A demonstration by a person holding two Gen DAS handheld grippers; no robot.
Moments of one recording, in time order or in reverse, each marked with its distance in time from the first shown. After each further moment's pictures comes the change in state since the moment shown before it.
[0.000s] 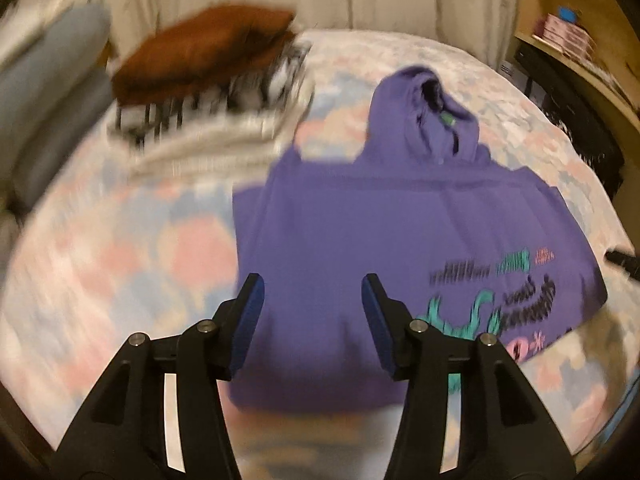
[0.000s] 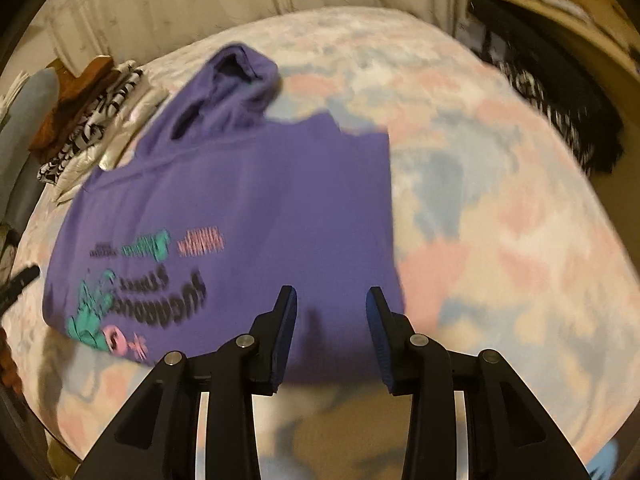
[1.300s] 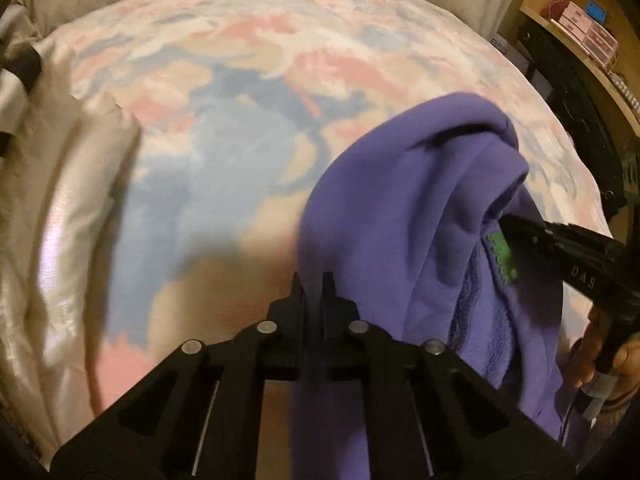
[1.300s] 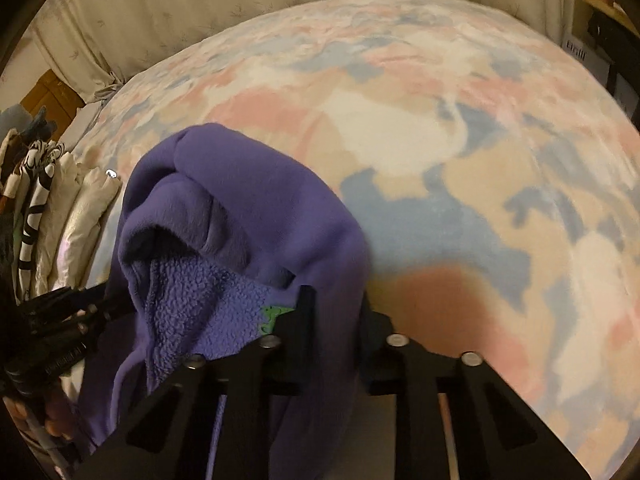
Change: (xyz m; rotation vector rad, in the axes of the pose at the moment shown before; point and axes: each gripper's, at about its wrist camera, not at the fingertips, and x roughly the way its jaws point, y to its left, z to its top) left arm 0.345 -0.091 0.260 0.025 0.206 -0.232; right arm 0.323 0.096 0.330 -0.049 0.052 0.141
